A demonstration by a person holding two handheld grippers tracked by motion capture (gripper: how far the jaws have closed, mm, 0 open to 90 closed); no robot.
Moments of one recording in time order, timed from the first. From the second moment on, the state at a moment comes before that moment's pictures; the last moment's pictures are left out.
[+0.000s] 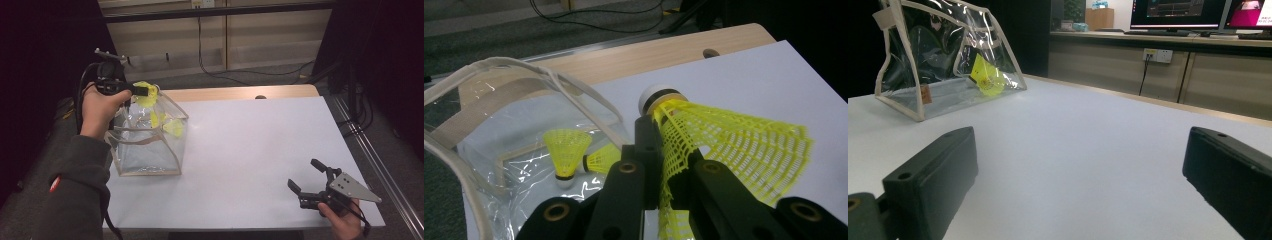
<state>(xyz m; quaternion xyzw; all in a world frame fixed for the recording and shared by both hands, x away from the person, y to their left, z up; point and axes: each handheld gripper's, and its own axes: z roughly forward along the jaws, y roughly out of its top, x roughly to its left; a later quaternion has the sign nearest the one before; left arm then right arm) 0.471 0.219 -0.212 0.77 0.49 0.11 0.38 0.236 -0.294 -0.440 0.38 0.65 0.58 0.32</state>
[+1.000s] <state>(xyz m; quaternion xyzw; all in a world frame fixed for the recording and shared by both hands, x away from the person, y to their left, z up) 0.469 0.233 -0.212 0.77 0.50 0.13 0.37 0.236 -0.294 -0.440 0.38 0.65 0.58 0.32</state>
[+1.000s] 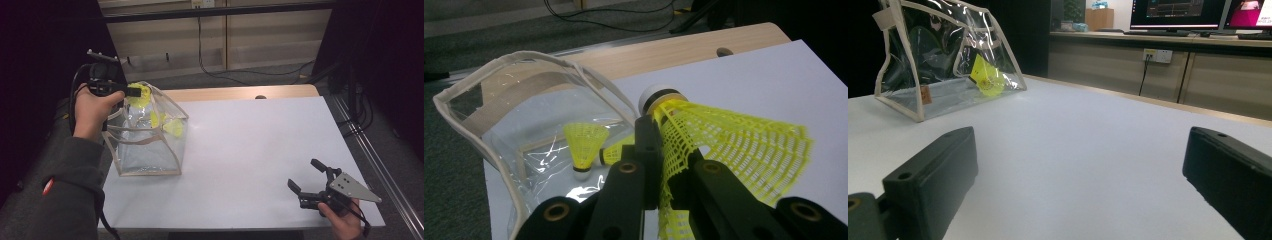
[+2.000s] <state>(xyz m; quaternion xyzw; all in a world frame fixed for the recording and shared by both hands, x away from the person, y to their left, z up) 0.468 0.244 -0.217 0.77 0.51 0.13 0.36 0.236 -0.293 -0.440 0.38 0.65 0.58 0.32</state>
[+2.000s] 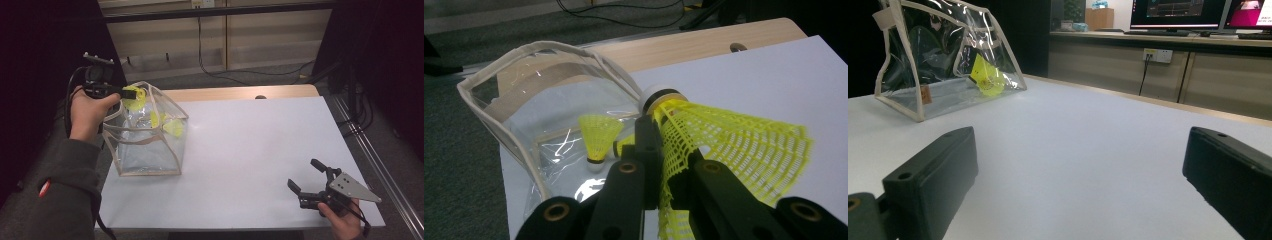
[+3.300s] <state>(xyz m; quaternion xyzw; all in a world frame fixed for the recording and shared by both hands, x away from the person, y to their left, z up) 0.470 0.249 -0.238 0.77 0.52 0.13 0.35 0.237 -0.293 -0.440 0.38 0.65 0.58 0.32</state>
